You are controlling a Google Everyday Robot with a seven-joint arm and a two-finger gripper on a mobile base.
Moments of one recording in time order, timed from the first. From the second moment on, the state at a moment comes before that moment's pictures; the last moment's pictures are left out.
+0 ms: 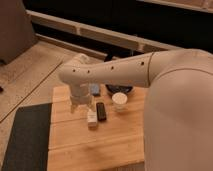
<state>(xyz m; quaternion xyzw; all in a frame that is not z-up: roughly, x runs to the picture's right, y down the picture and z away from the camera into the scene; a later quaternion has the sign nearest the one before) -0.108 0.103 0.703 -0.26 0.23 0.64 0.68</state>
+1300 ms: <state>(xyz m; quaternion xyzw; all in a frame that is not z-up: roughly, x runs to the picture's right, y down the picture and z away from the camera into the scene) -0.042 -0.064 0.735 -0.12 0.17 0.66 0.73</state>
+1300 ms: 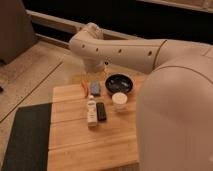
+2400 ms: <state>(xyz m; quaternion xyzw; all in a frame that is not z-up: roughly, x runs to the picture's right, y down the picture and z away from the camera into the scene) -0.050 -0.064 0.782 -0.16 0.09 0.59 0.79</state>
